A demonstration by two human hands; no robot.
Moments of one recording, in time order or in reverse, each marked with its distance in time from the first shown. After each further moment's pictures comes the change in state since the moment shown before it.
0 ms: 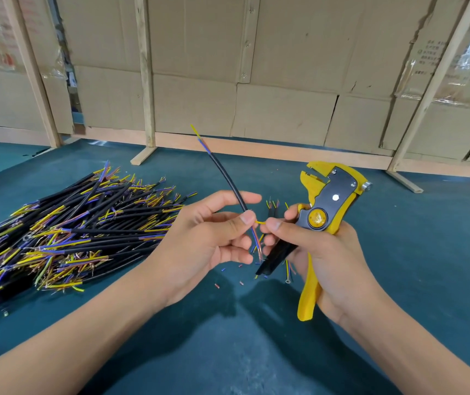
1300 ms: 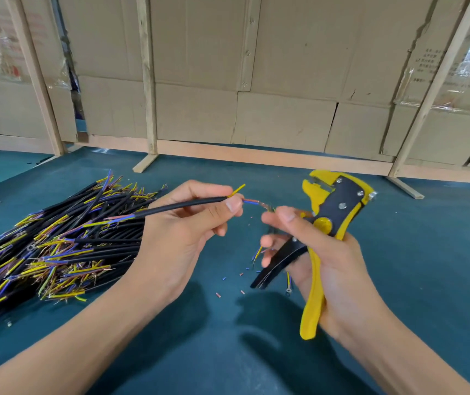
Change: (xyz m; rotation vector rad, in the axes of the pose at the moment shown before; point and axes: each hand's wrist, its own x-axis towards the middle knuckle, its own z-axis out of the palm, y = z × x) left_hand -0.002 0.014 -0.003 -0.032 0.206 0.349; right_hand -0.008 -0.007 0.011 0.148 -0.040 0.031
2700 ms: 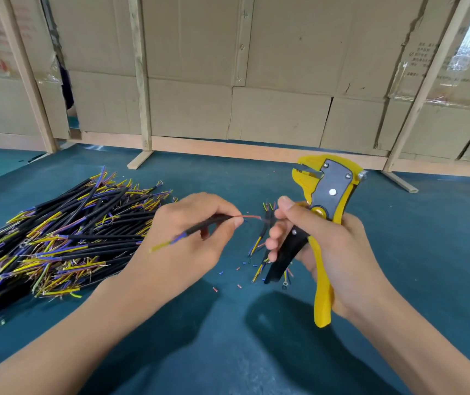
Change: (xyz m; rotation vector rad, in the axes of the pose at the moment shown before) left_hand -0.006 -0.003 -0.005 1.016 -0.111 0.409; right_hand 0.010 -0.006 -0.017 -0.227 -0.014 -0.066
